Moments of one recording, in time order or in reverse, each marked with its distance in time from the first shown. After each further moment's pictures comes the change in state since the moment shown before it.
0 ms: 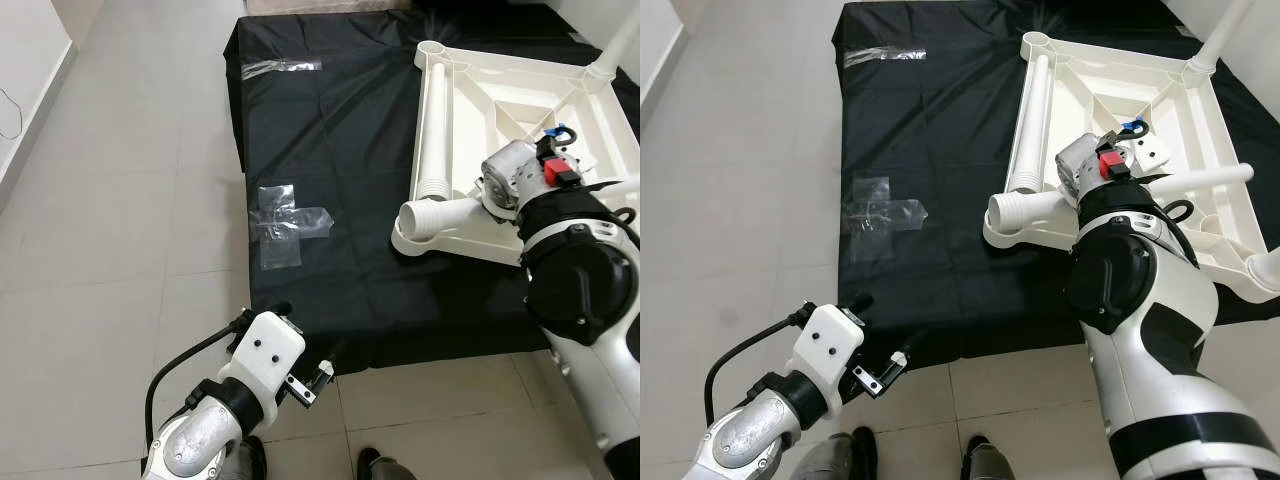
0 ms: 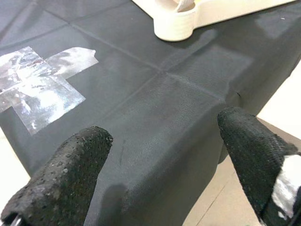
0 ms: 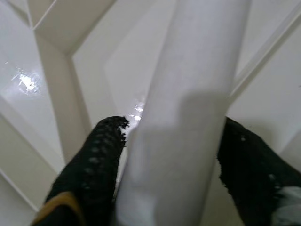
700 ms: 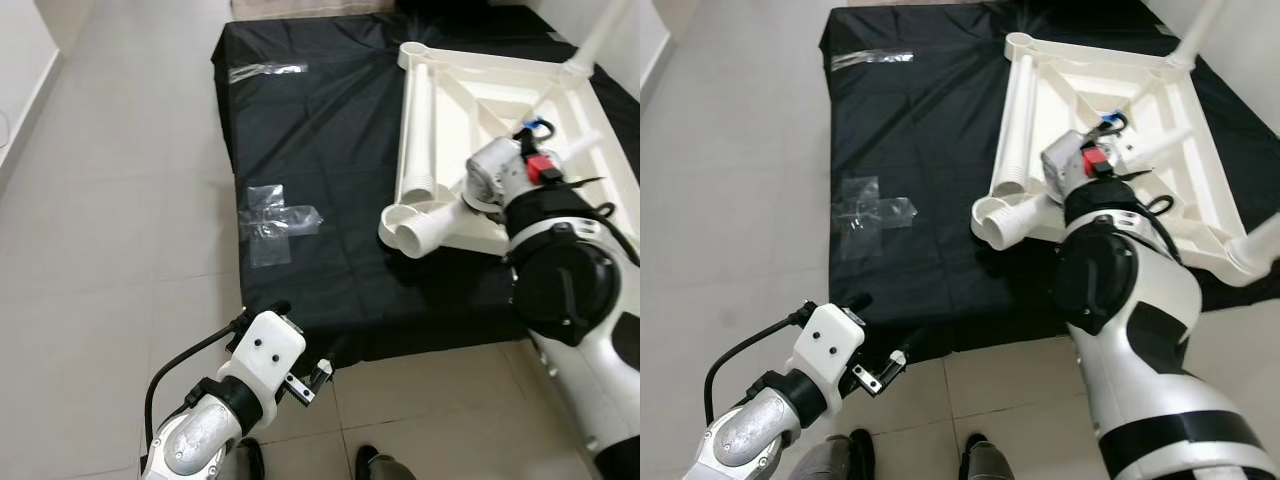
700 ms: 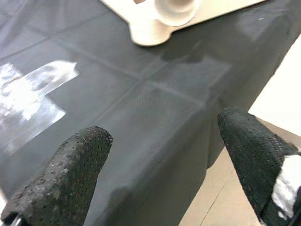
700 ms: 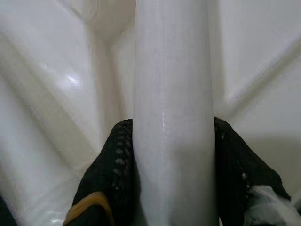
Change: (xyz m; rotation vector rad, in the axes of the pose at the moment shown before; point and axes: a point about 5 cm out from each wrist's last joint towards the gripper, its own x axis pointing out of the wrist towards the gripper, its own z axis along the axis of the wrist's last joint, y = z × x) left arm 0.006 0.003 0.001 0.032 -0.012 0.004; right arm -0.026 0.040 -0.015 -0.023 -0.058 0.330
